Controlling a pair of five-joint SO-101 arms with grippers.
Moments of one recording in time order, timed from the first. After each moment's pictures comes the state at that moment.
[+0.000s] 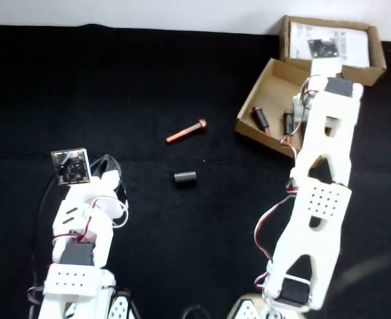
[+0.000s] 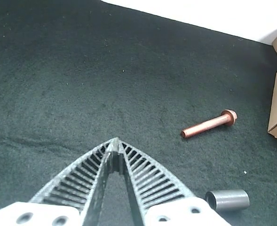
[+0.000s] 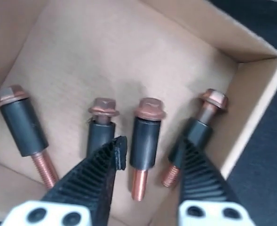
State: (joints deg) left arm -3.1 -78.1 96.1 12.3 14.5; right arm 8.0 56.8 -64.9 80.4 17.7
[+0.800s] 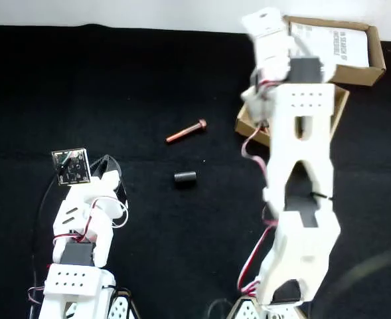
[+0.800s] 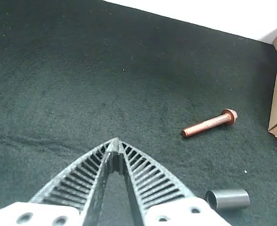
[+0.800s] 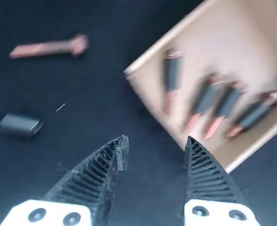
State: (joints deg) left arm -3.1 -78.1 96.1 12.5 14.5; right arm -12.6 19.3 -43.0 100.5 19.5
